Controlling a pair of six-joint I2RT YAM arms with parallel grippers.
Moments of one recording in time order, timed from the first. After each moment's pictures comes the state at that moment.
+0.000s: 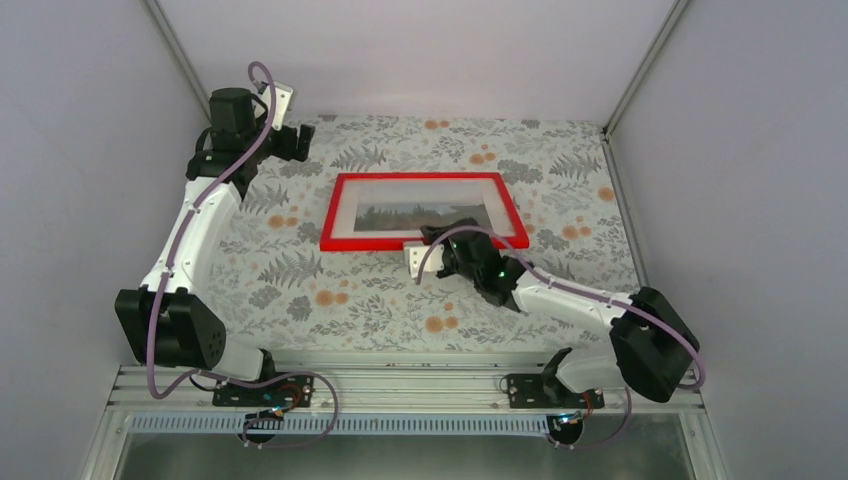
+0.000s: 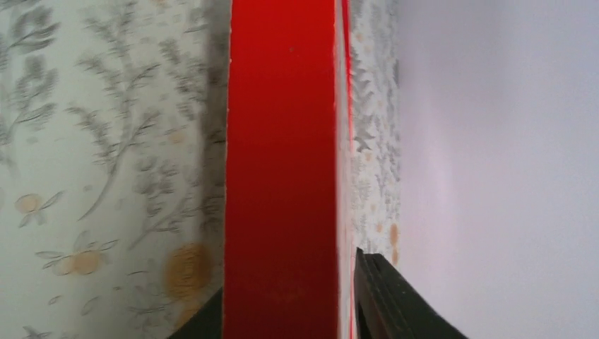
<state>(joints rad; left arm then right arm) -0.06 1.45 1.43 -0.44 0.17 0.22 0.82 1.33 0.75 0.07 0.13 -1.13</state>
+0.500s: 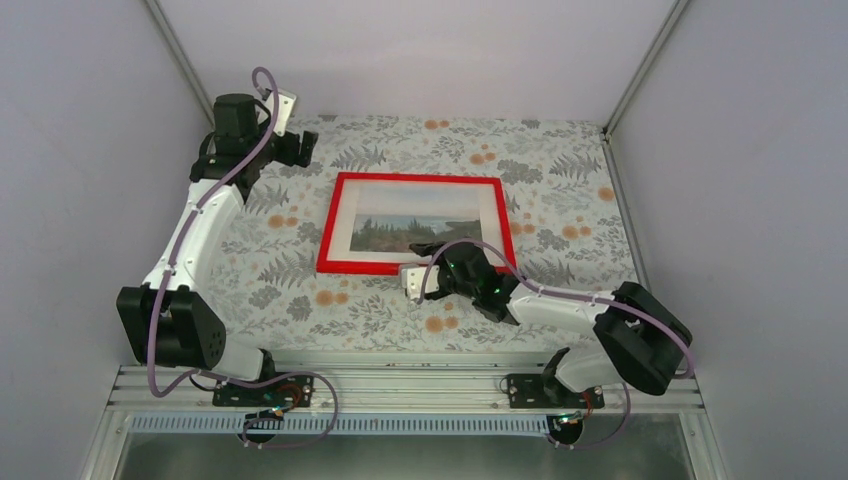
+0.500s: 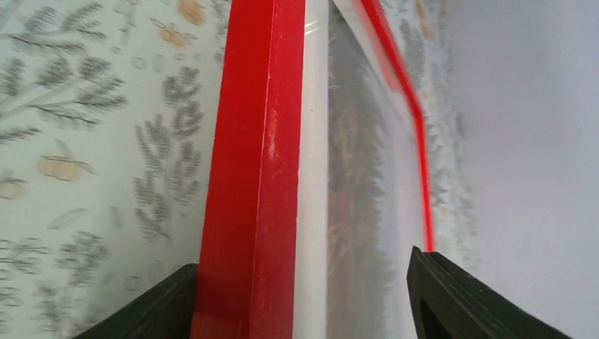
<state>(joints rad) -0.06 1.45 1.39 -0.42 0.20 0.22 0.88 1.37 0.56 0.30 0.00 -1.04</state>
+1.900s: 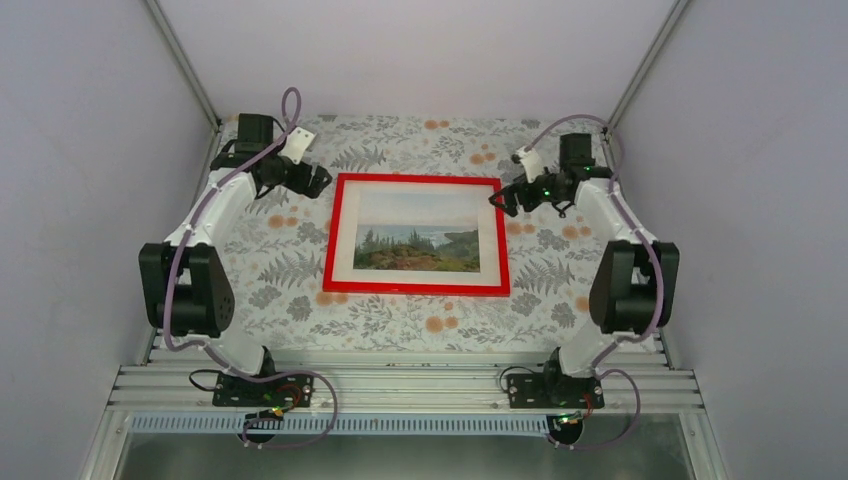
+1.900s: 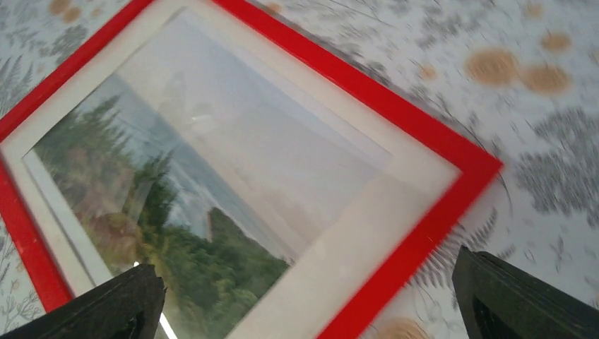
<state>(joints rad) -0.04 1.61 1.35 -0.58 0.36 0.34 0.03 1.63 1.26 -0.60 -0.64 -0.51</state>
